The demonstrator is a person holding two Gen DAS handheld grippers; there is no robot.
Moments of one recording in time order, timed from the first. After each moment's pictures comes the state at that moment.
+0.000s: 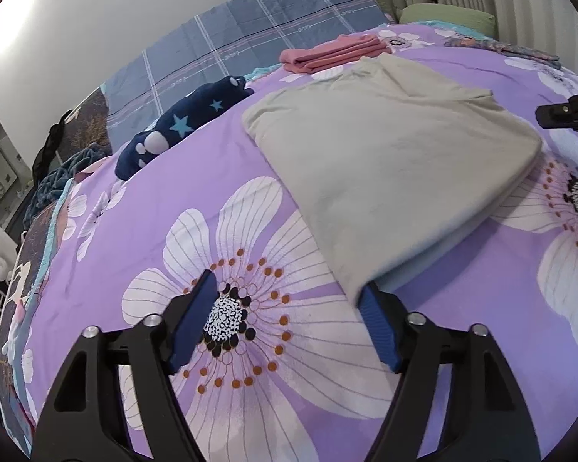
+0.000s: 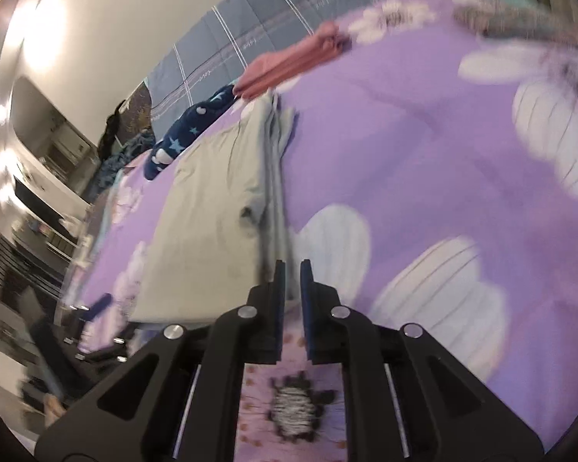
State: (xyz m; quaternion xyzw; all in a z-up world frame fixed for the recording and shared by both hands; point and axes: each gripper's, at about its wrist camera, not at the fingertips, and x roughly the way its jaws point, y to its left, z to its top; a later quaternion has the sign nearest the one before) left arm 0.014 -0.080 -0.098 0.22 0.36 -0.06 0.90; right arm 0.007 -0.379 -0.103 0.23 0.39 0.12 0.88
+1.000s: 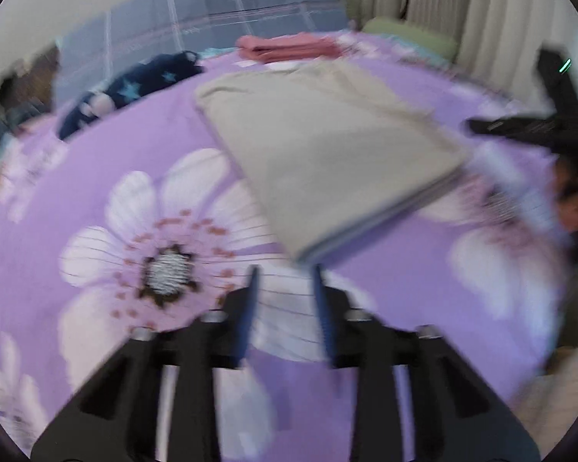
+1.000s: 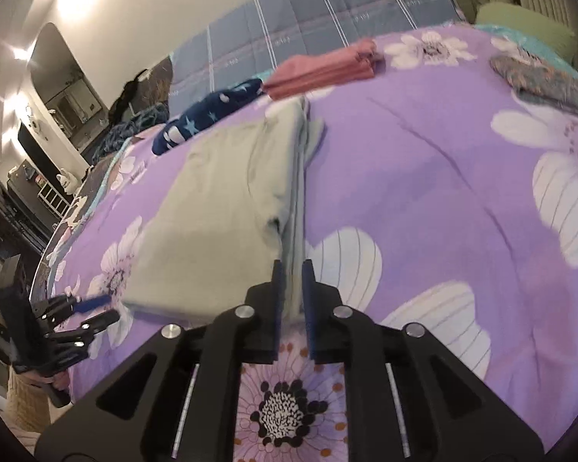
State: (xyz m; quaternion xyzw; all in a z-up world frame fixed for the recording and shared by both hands) left arm -0.004 -0.053 -0.083 0.08 0.41 -0.20 0.88; right arm 0.014 -0.369 -0.088 0.16 0.38 0.16 0.90
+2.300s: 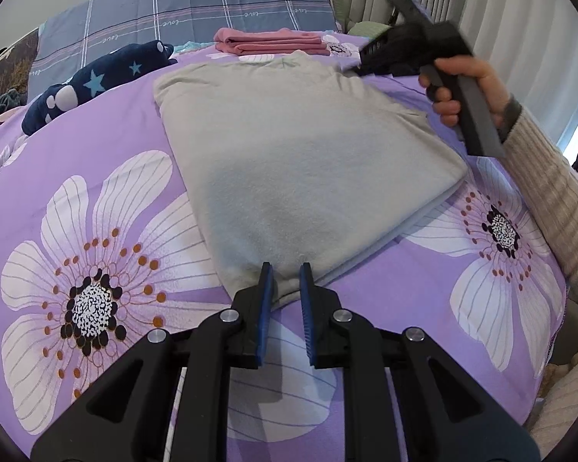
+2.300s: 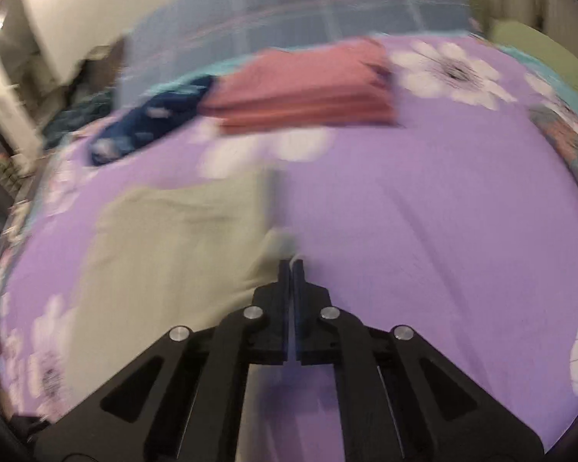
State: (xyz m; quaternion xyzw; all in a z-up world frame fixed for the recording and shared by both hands) left arm 0.030 -0.088 -0.120 0.07 0.42 -0.22 0.88; right arm 0.217 -0.355 -0.108 0.10 0.45 0.06 0.89
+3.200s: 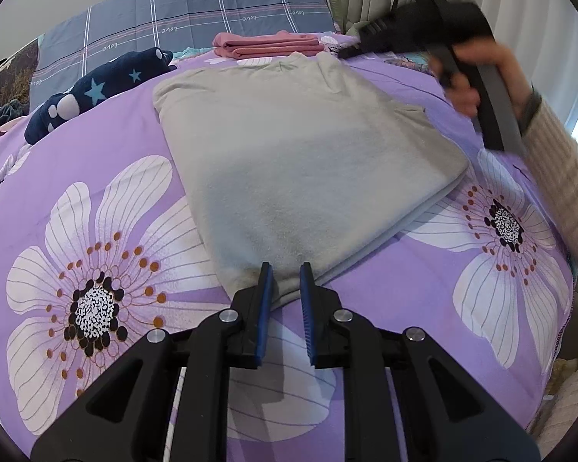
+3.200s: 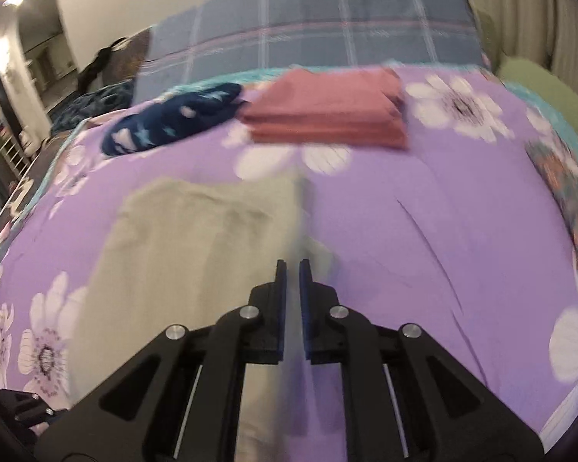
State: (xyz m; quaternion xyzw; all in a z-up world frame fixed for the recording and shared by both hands) left arm 0.024 -0.093 -0.120 0.09 0.41 -0.21 0.89; right arm 0.187 -0.308 -0.059 0.03 0.39 0.12 0.91
